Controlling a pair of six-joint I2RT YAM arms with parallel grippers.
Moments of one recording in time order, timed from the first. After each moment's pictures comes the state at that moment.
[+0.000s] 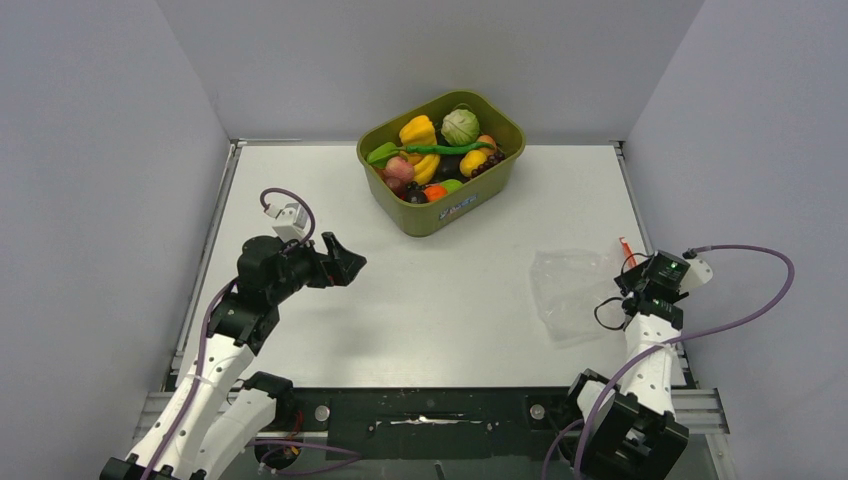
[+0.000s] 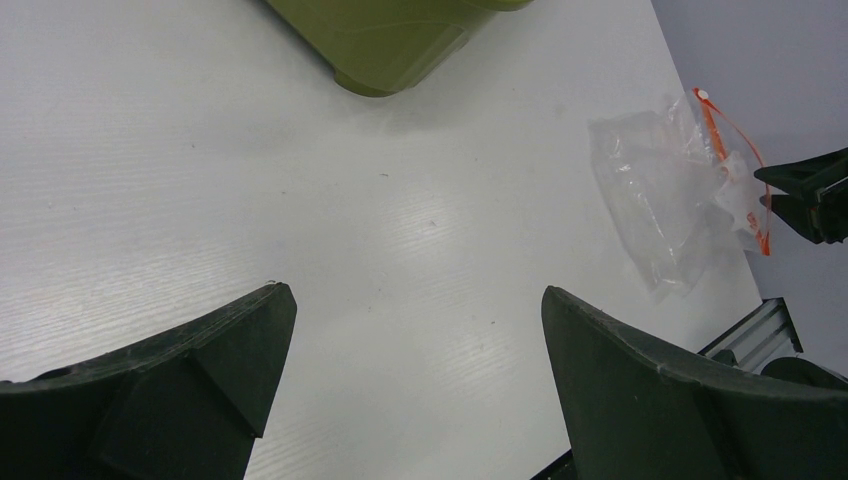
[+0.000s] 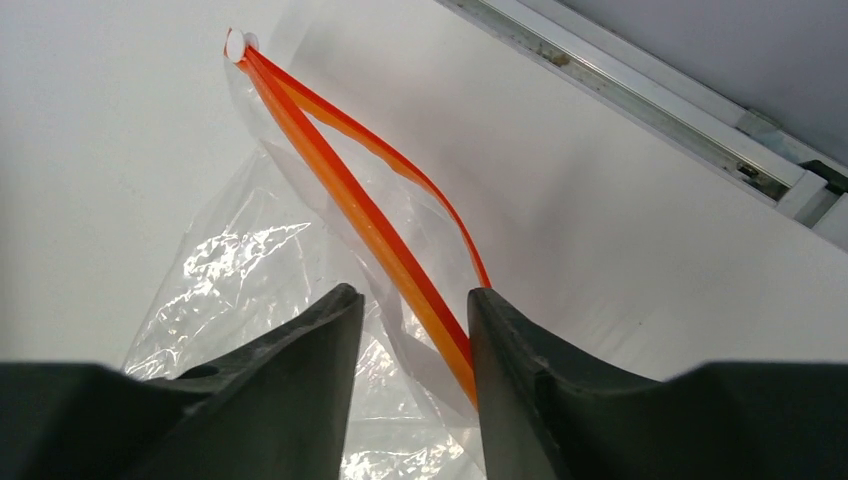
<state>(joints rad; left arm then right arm) -0.30 0.75 0.65 -0.28 0.27 -0.49 -0.52 0.91 0.55 -0.37 0.14 0.49</state>
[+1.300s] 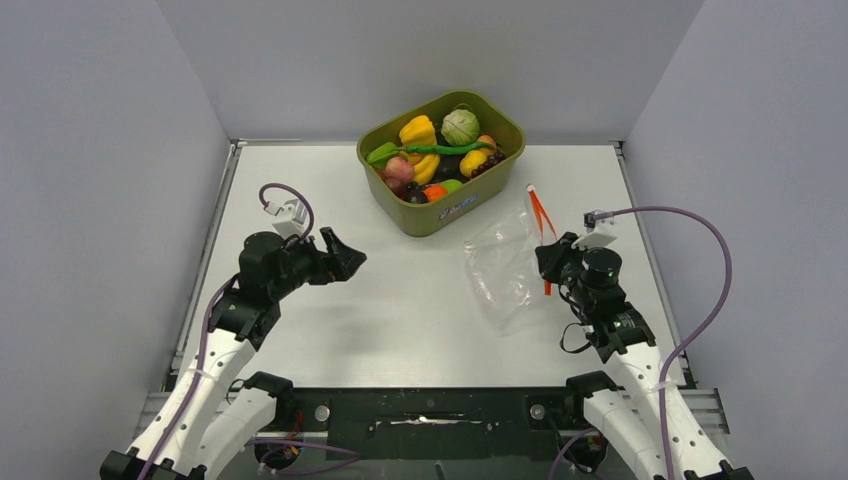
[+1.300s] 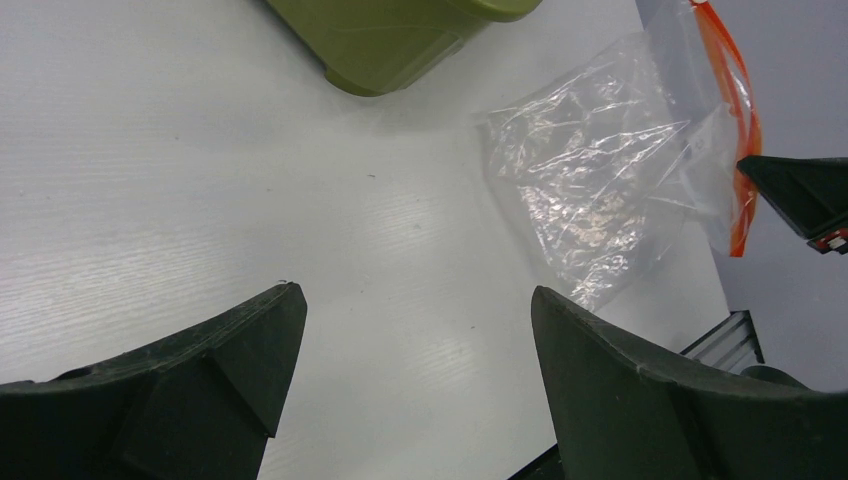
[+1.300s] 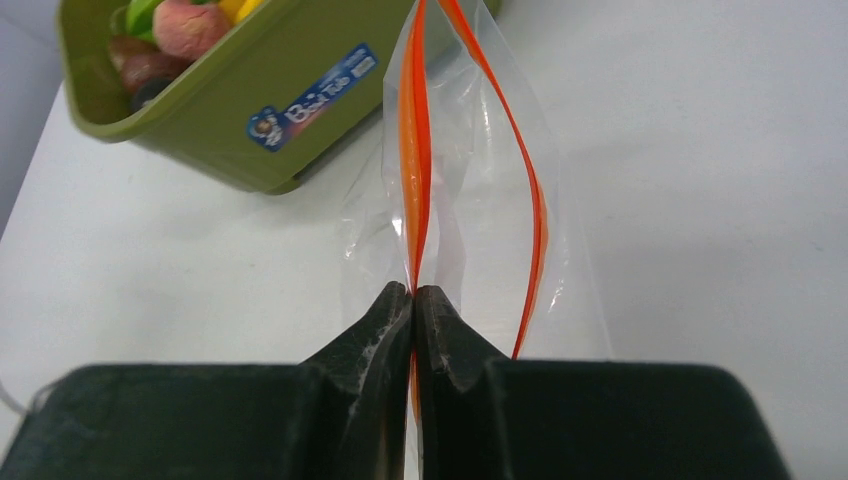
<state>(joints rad) -0.30 0.78 0.68 -0.28 0.27 -0.56 0.24 0.67 0.55 -0.21 0.04 0.43</state>
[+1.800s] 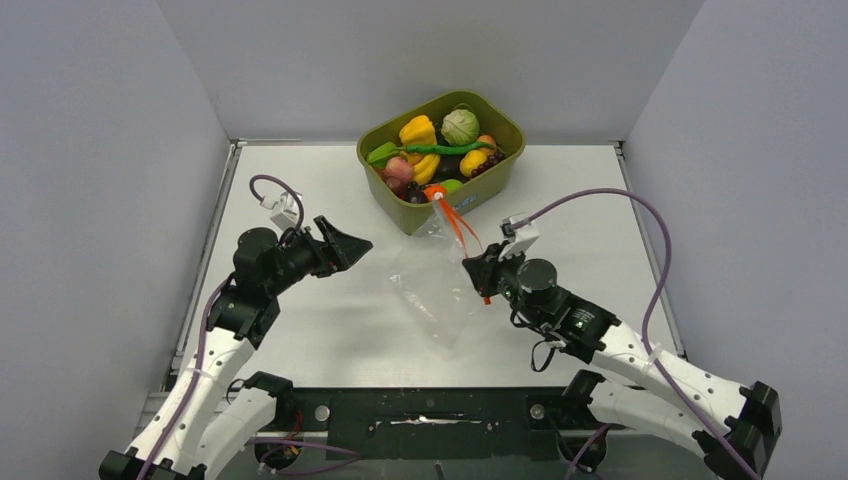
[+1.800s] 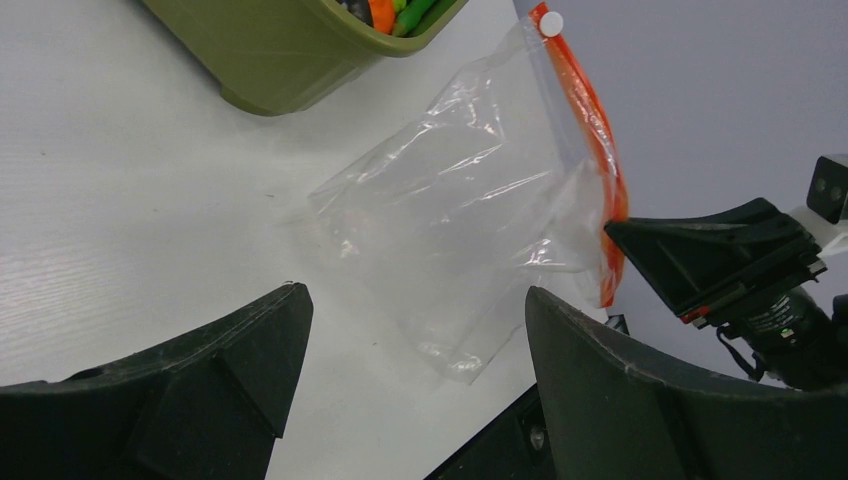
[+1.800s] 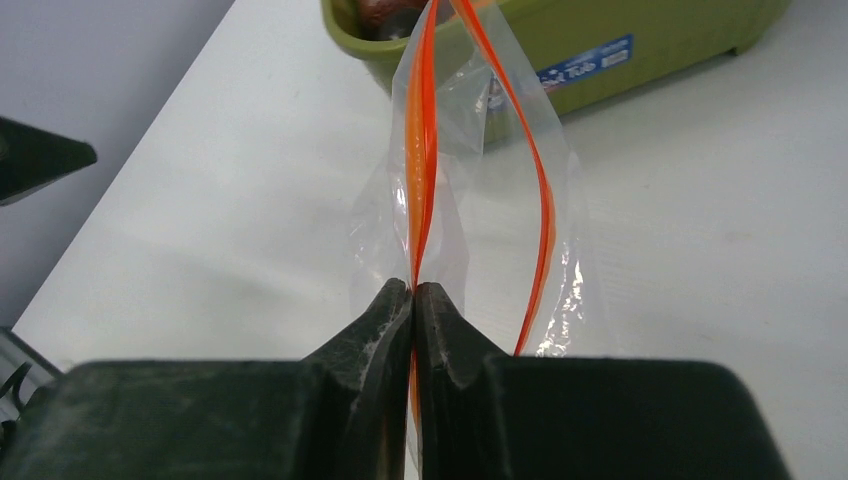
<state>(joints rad) -0.30 0.78 0.69 -0.17 0.37 -0.76 0.81 0.80 0.64 -0.09 0.25 0.42</state>
